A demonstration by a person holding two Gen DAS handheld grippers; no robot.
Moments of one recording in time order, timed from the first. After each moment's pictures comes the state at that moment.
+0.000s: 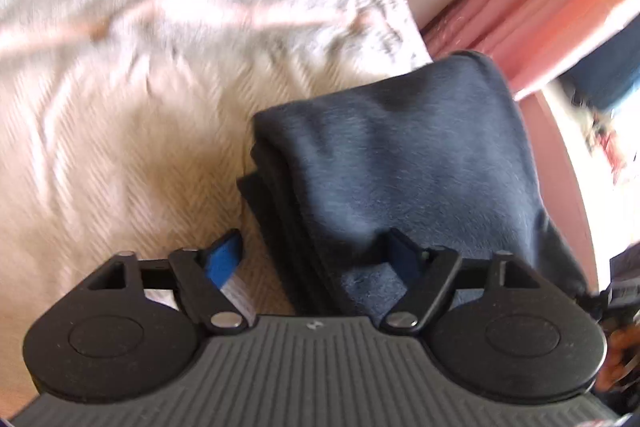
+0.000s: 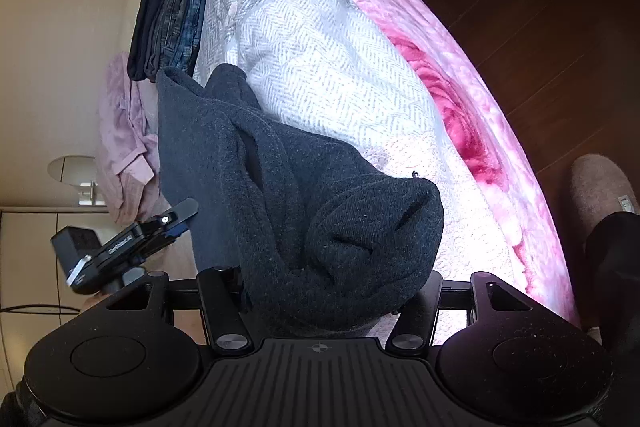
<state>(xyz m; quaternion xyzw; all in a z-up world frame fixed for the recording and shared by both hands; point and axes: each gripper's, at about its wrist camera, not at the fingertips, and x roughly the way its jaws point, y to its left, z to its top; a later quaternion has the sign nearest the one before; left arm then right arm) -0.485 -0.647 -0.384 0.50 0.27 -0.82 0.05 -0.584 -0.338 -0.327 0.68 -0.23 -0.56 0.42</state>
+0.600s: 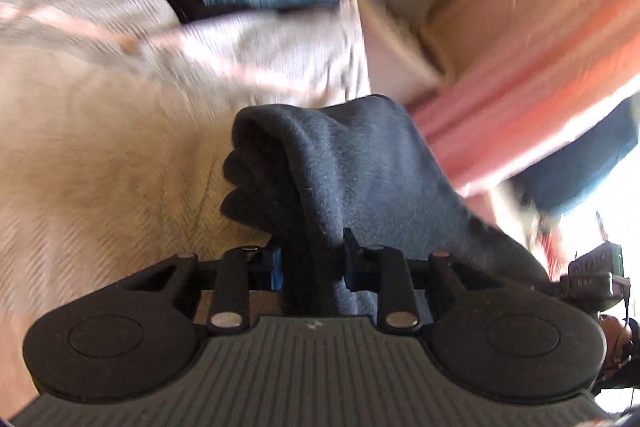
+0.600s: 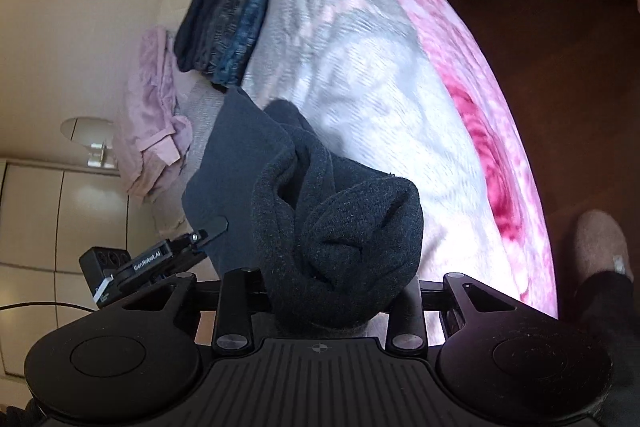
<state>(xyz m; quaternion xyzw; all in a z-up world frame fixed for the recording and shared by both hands) -0.421 -0.631 -0.313 0.35 0.38 -0.85 0.10 -0.637 -0.377 -0.237 0.65 -0.17 -0.56 0.49</state>
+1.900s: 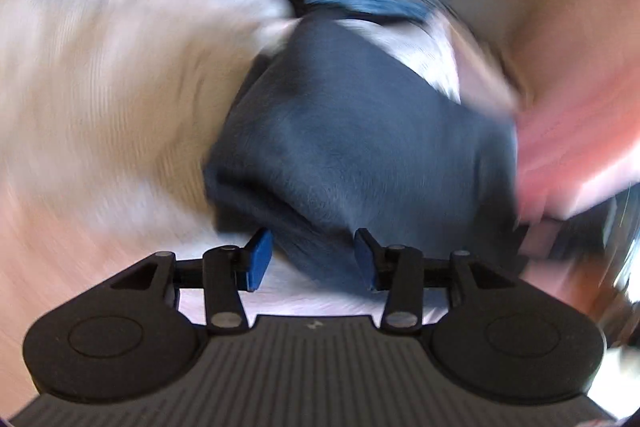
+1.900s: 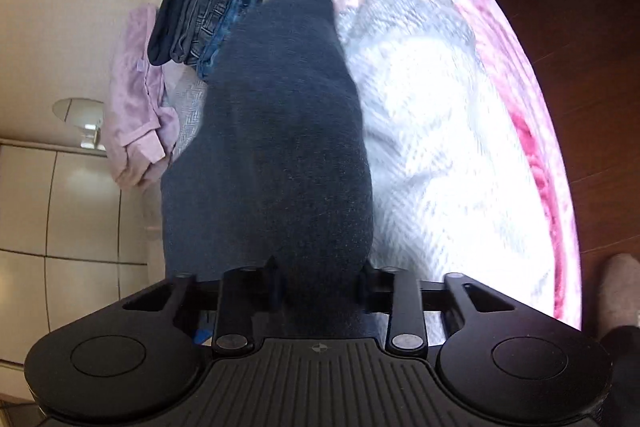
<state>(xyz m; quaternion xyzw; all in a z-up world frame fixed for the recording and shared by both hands) -0.398 -0.603 -0.334 0.40 0.27 -0.85 0.22 -0.647 -0.480 -0.289 0.66 -0.14 -0.54 0.49</state>
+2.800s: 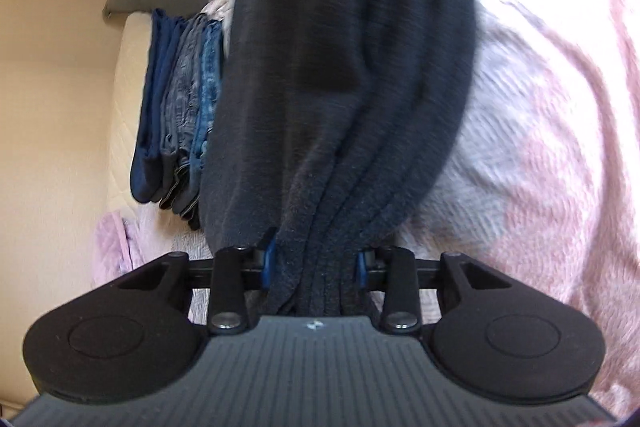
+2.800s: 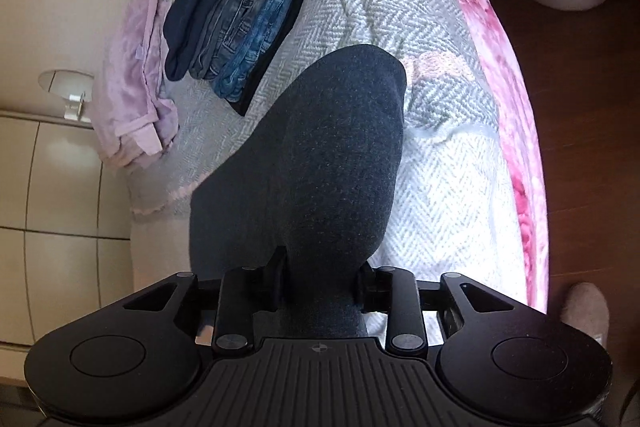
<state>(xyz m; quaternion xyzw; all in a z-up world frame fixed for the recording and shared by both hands) -0.485 -0.483 -0.419 0.48 -0.48 -0.72 0.13 -0.687 -0.515 -0.236 0.66 -0.06 -0.55 0.50</state>
